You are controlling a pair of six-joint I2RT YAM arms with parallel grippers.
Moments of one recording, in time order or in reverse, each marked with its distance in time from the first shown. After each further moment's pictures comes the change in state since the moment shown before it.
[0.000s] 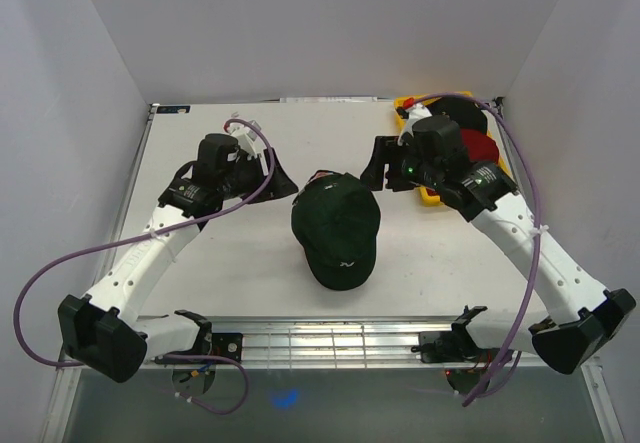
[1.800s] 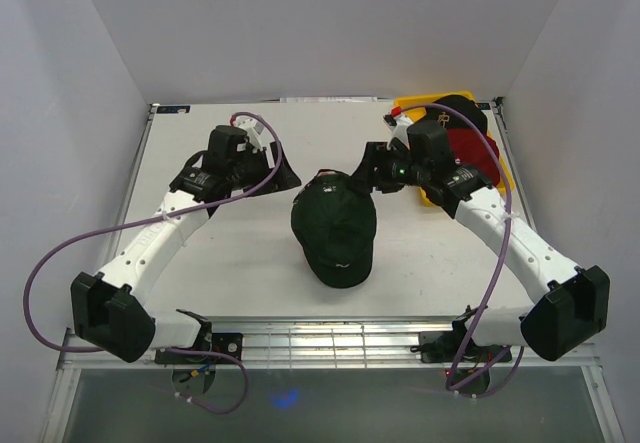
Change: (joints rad) left arm 0.000 0.110 0.055 0.002 -0.051 0.012; right arm -0.106 0.089 -0.196 0.305 -0.317 0.023
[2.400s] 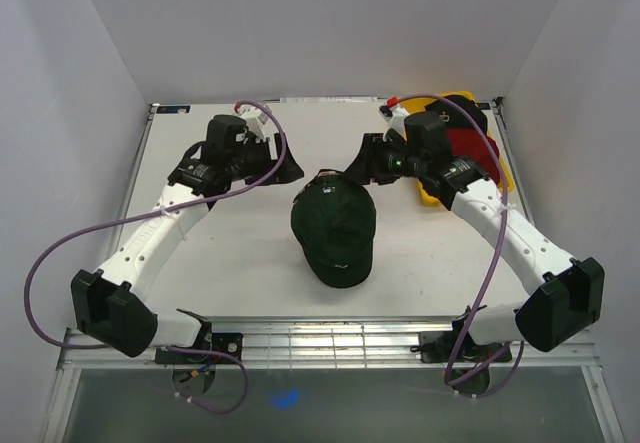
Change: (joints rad) left arm 0.000 0.021 0.093 -0.008 0.029 0.094; right arm 0.000 0.038 0.072 0.011 -0.029 -0.018
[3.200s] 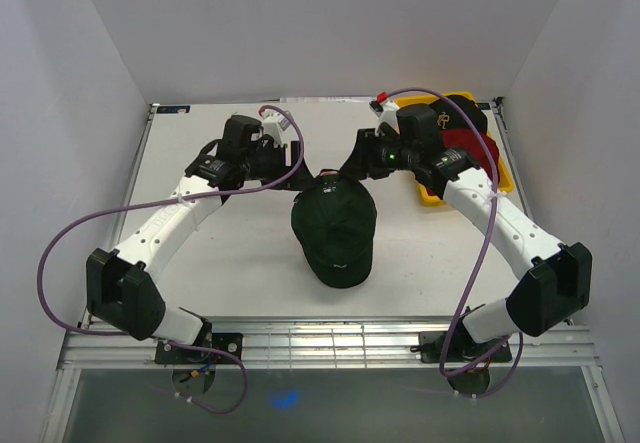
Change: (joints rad) left arm -0.034 0.101 0.003 0.037 0.155 0.093; right arm 0.000 0.093 0.076 -0.021 -0.036 -0.052
